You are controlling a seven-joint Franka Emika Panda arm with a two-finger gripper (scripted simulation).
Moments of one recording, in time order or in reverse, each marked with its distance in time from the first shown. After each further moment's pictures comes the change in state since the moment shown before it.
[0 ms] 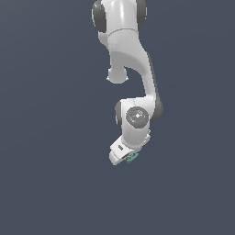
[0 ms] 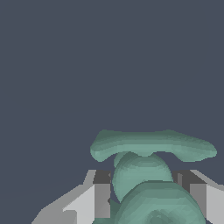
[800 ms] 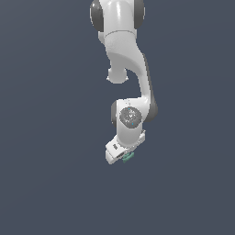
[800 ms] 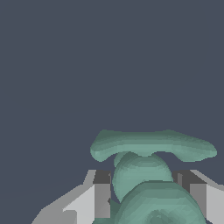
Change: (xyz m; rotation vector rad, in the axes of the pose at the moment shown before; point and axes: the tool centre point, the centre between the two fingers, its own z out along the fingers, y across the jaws) arm -0.017 0.011 0.009 0.000 0.000 -0.001
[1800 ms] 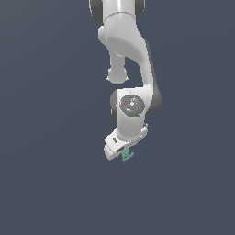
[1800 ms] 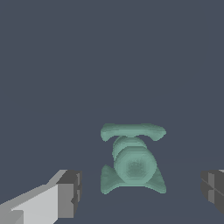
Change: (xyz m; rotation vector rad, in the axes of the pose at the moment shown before) arm -0.001 0.000 -0.050 0.000 0.000 0.005
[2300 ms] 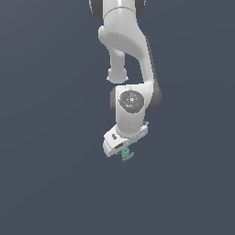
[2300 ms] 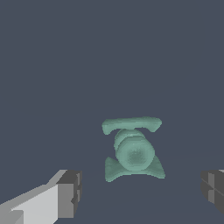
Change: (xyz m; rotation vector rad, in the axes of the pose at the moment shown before) arm -0.006 -0.002 -0.010 0.001 -0.001 0.056
